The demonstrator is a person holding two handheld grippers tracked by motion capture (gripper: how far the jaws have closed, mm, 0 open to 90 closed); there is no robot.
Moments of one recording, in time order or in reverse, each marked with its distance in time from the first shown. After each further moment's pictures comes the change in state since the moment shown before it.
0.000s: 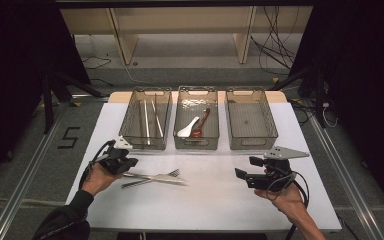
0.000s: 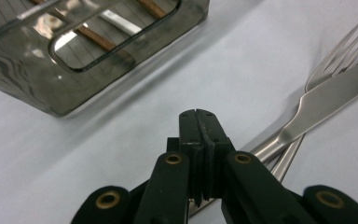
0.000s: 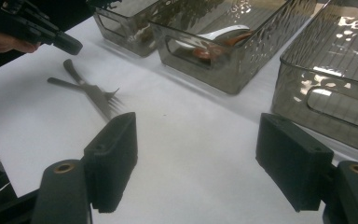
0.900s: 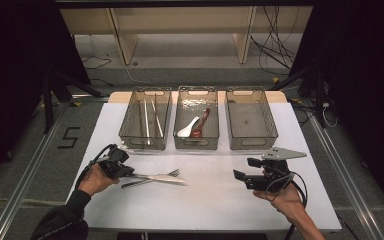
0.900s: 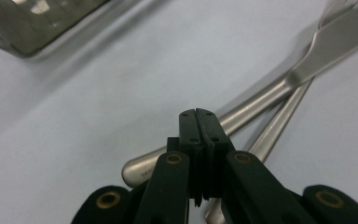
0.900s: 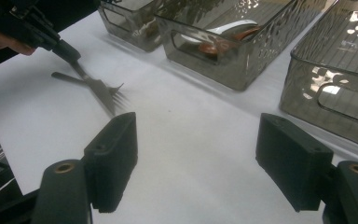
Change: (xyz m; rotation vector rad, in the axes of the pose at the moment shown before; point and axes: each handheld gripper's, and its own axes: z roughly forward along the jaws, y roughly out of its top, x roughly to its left) left arm 0.004 -0.007 0.005 0.203 -0.051 -0.012; right arm 0.001 -0.001 0.005 0.016 0.018 -0.006
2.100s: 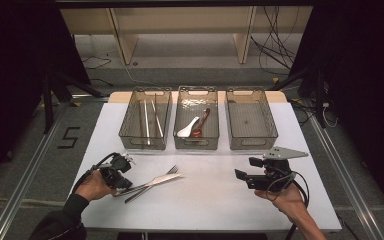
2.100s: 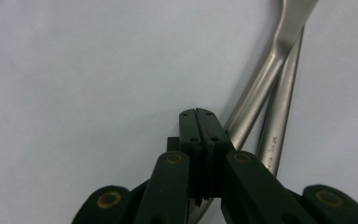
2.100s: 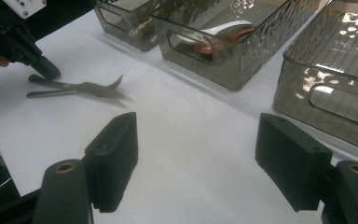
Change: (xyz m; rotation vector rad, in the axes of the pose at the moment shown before) left arm -0.025 -0.011 -0.001 0.186 -0.049 0.036; right arm 0.000 0.002 -0.004 0.004 -0.015 -0.003
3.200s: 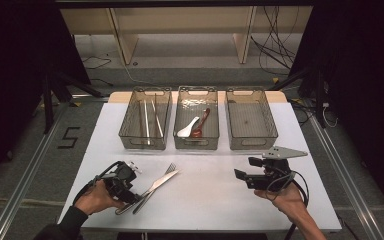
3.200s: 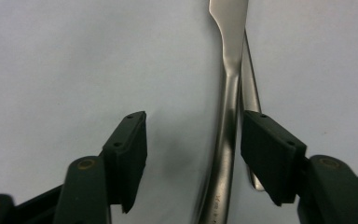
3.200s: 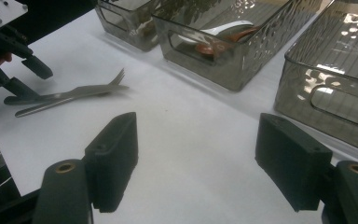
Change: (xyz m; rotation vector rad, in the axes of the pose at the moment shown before) left arm -0.035 -0.003 -0.005 -0.026 -0.002 0.031; right arm 0.000 0.001 0.000 0.002 0.001 -0.005
